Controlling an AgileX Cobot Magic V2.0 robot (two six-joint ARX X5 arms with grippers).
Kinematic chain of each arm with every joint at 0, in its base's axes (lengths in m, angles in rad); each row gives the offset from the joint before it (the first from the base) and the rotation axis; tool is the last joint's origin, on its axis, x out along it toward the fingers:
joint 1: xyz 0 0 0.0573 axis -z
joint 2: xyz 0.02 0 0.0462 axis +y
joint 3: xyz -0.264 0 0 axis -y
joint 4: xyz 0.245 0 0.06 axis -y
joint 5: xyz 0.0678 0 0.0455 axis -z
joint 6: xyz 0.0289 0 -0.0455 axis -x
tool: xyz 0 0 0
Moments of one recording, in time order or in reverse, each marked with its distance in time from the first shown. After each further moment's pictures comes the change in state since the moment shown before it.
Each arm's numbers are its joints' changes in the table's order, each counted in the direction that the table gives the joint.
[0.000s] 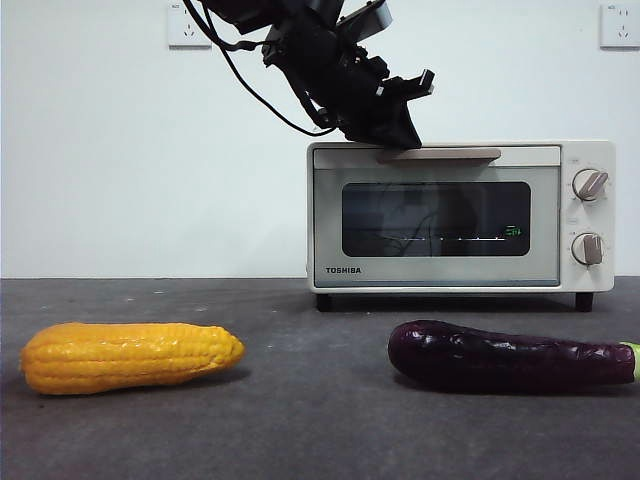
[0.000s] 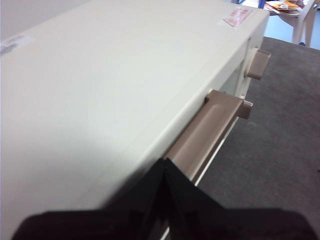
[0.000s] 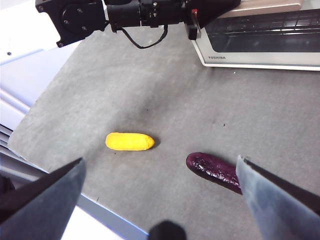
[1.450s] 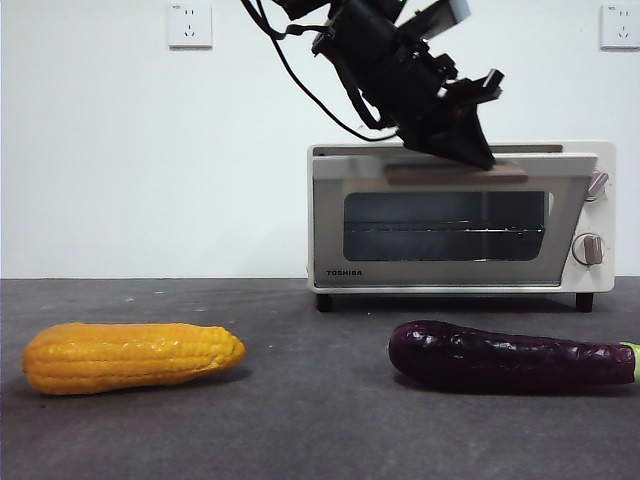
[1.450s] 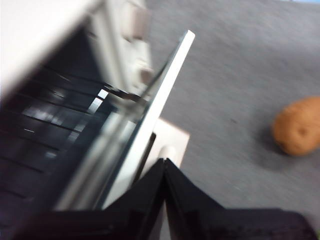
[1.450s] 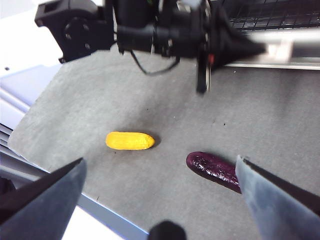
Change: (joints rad) left arm 0.142 0.024 0.027 -0.201 0.050 -0.138; right arm 0.000 0.000 0.000 0.000 0.000 0.003
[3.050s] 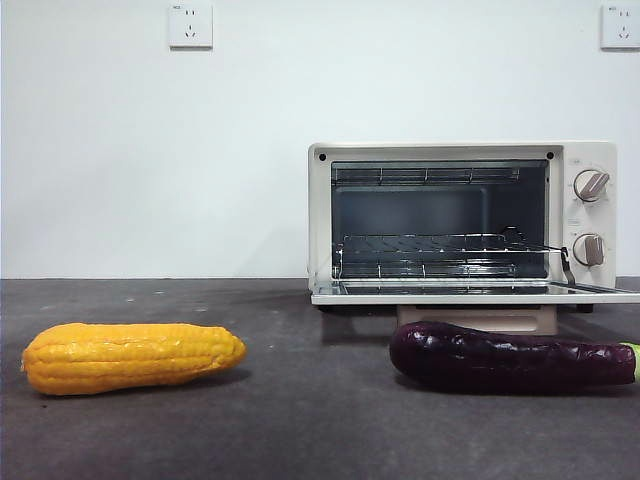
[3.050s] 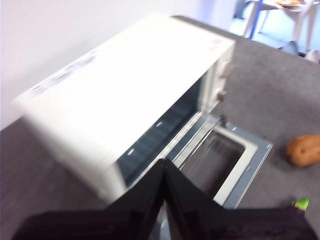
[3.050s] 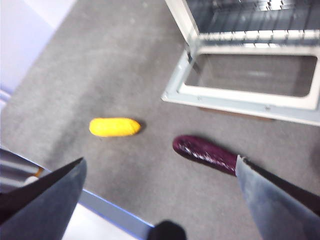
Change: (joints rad) left arm -0.271 -0.526 -0.019 -0.427 -0.016 0.124; right arm -0.032 0.057 0.000 -0.053 0.081 0.015
